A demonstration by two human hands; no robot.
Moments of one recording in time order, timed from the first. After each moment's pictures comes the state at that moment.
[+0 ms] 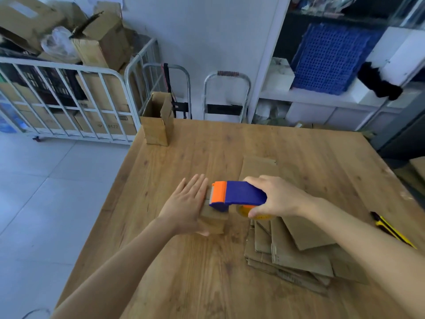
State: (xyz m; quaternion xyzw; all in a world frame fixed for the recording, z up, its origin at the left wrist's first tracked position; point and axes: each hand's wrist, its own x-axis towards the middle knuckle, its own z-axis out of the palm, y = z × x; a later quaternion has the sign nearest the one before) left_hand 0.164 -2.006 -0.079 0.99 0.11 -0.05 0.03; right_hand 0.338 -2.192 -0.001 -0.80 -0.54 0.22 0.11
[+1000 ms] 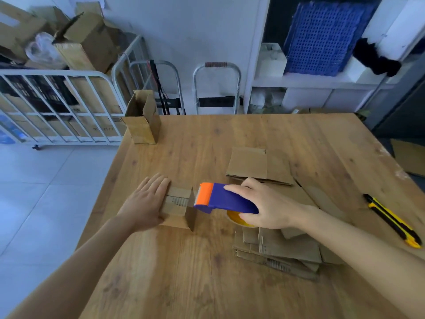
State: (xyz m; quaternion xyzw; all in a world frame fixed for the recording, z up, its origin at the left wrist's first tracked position) left_hand 0.137 -1.972 -0.076 0.99 0.13 -0.06 0.00; right_hand 0.331 -2.235 -0.033 -0.78 -0.57 0.21 0.16
